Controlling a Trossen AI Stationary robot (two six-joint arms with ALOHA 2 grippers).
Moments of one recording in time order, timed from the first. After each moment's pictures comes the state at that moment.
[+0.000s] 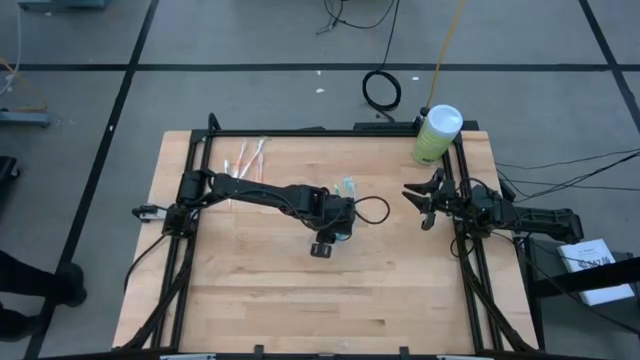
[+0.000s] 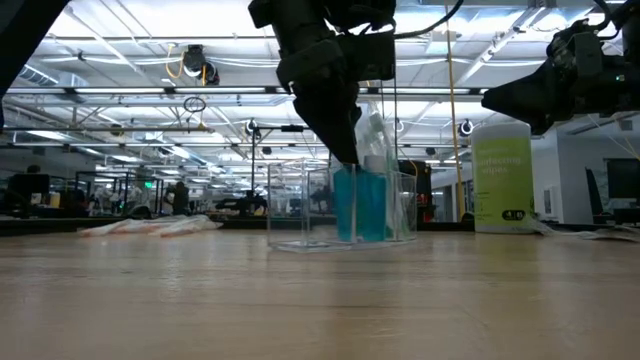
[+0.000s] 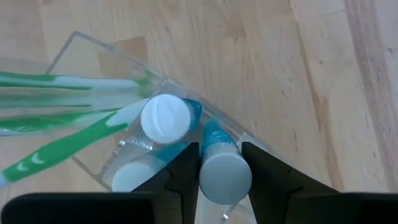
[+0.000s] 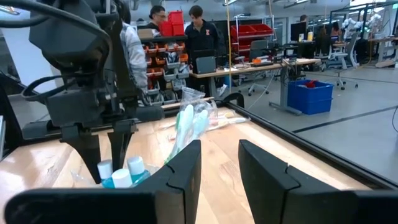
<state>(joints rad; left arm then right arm) -0.04 2.07 1.69 -0.78 0.06 0.18 -0.10 0.03 0.02 0.08 0.21 0.09</state>
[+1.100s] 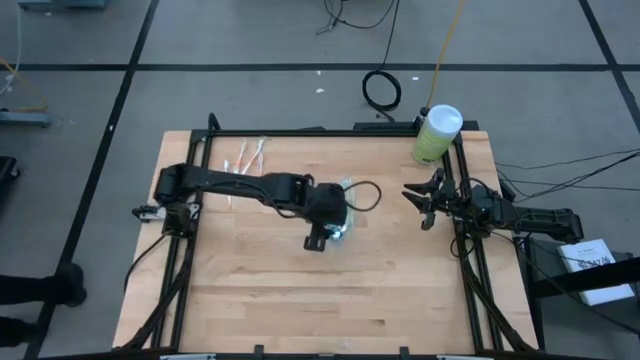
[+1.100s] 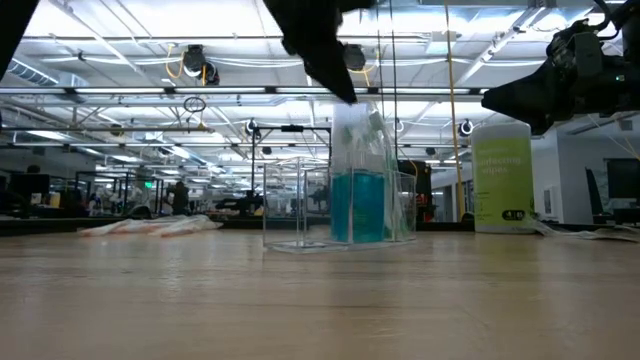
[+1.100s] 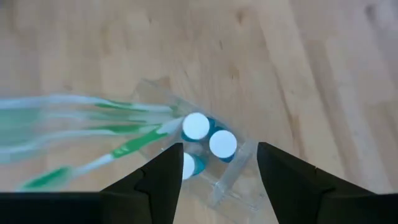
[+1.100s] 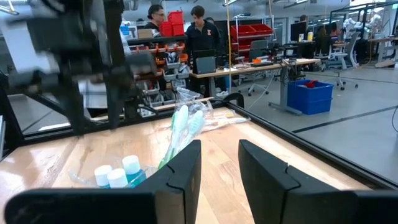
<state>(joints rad) -0.04 1.90 1.69 -0.80 0.04 0.19 -0.10 0.03 0.02 0.08 0.21 0.09</state>
